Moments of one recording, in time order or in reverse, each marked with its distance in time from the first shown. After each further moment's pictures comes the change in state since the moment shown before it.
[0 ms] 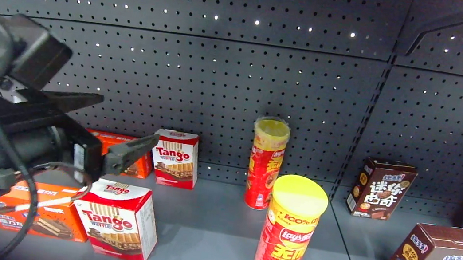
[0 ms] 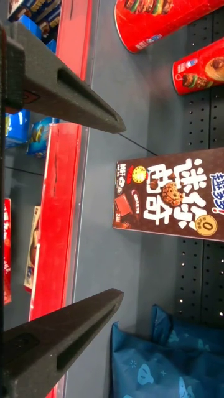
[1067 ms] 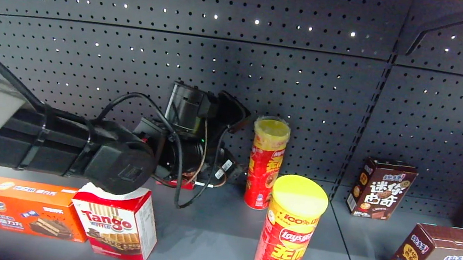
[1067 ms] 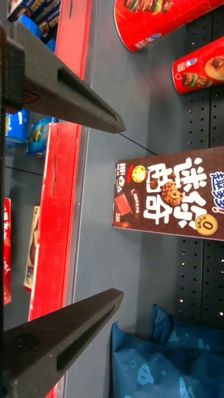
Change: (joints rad) left arm -0.040 0.750 -0.509 0.036 -0.055 0.155; right arm 0.000 0.000 0.000 -0.001 0.000 0.001
